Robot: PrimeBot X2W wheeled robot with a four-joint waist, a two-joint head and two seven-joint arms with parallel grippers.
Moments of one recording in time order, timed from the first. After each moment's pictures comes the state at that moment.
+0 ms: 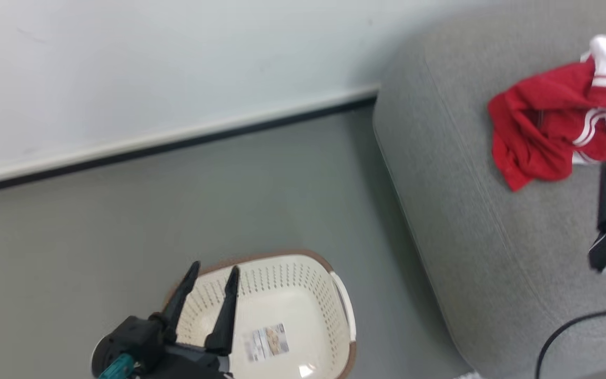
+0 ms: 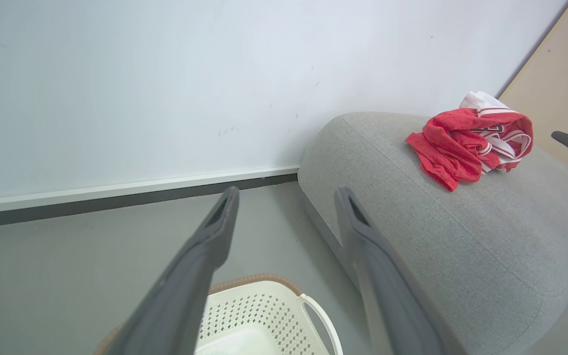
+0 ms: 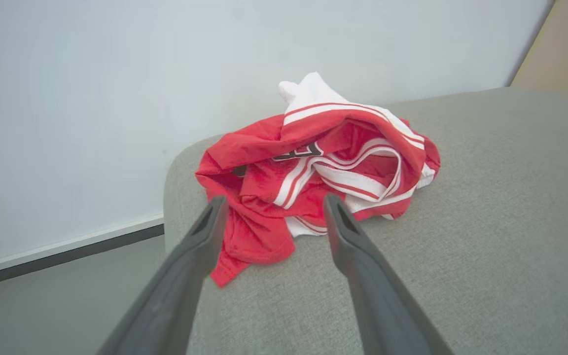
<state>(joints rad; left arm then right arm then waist) -0.27 0.27 -0.55 0.00 -0.53 0.21 -0.26 -0.54 -0.46 0.05 0.58 0.33 0.13 -0.14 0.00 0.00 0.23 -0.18</state>
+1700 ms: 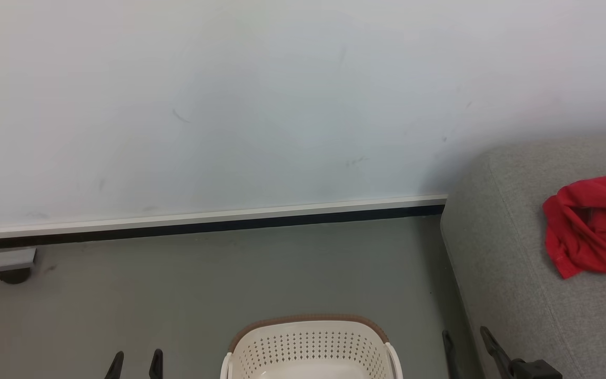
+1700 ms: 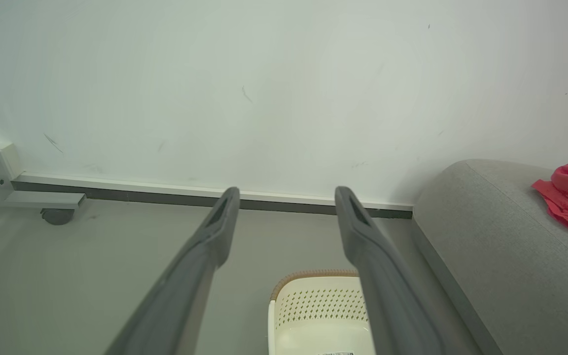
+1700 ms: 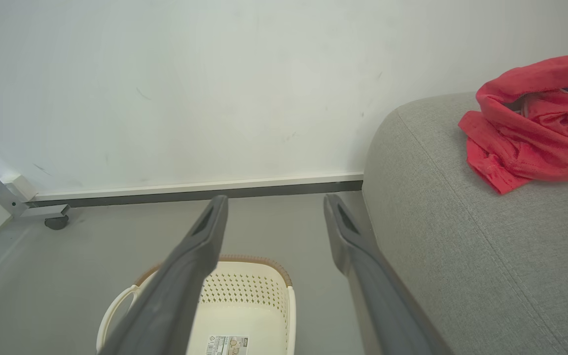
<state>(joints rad) 0.06 0.09 -0.01 0.10 -0.23 -0.08 -0.26 0.07 -0.05 0.17 0.16 0.06 0.13 -0.18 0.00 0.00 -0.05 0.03</state>
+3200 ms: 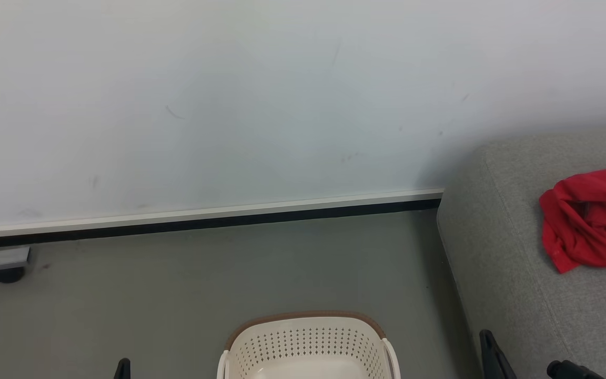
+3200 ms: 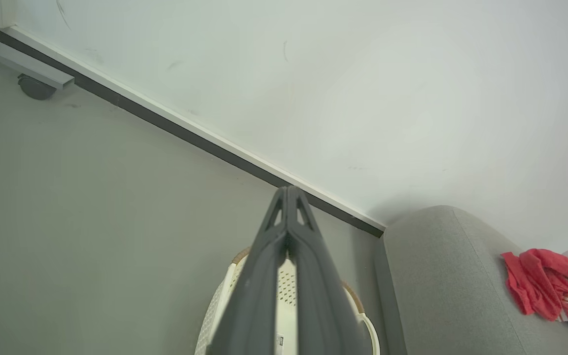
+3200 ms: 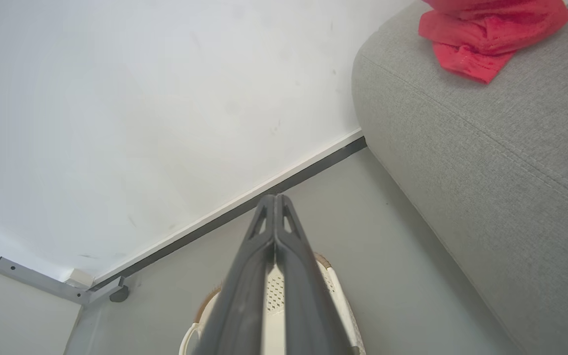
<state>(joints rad) 0.02 0.05 0.05 0.20 -0.58 -0.11 -0.14 0.05 -0.07 0.15 0.23 0.51 0.13 -0.16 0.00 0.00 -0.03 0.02</state>
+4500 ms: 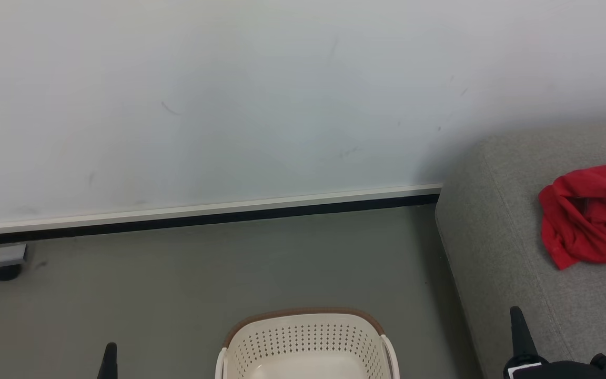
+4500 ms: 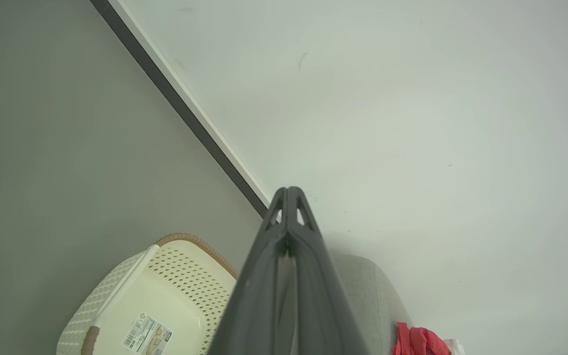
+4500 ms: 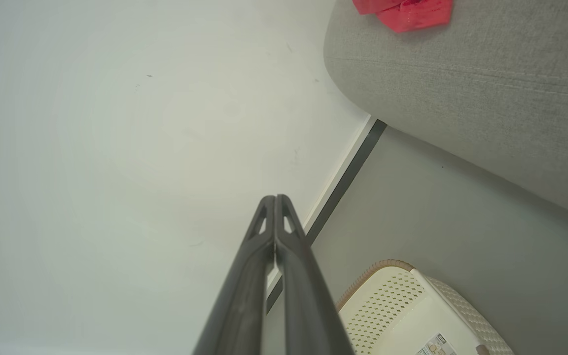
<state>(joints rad) -0.07 0.05 0.10 0.24 -1.07 -0.11 0.01 -0.03 -0.11 0.10 0.23 1.09 0.13 -0.11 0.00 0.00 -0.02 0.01</state>
